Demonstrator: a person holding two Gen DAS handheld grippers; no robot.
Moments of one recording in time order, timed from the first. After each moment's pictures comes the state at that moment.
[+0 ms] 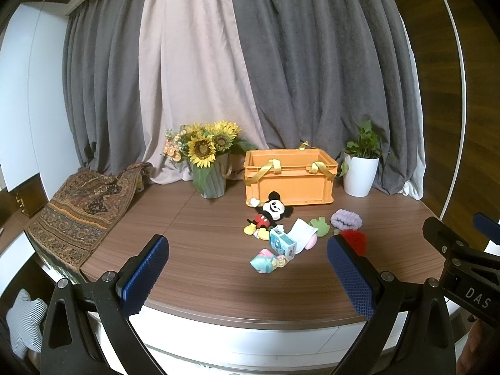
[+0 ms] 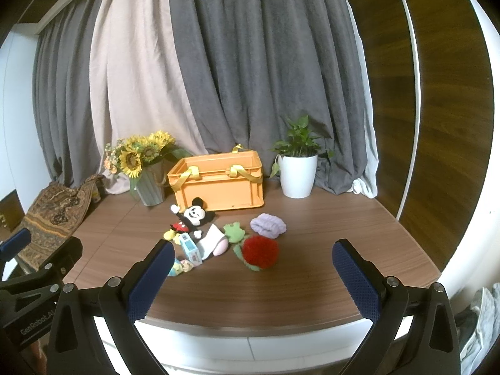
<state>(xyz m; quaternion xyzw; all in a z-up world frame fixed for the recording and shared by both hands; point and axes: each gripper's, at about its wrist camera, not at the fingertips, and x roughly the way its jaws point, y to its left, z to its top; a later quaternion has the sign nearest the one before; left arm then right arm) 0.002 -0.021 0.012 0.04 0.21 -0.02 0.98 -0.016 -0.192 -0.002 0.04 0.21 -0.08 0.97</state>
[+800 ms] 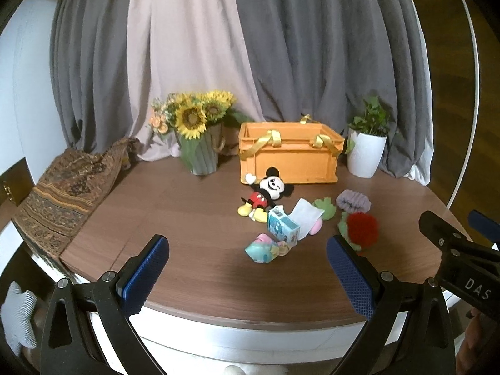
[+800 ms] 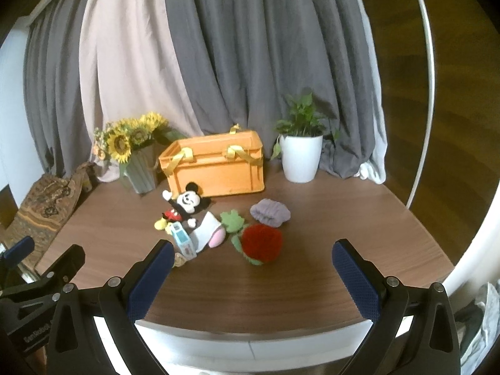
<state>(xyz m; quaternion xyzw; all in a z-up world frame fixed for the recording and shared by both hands) 0.064 -0.021 -0.040 0.02 0.27 -0.04 0.96 0.039 -0.190 -0.040 0.05 0.25 -0.08 0.96</state>
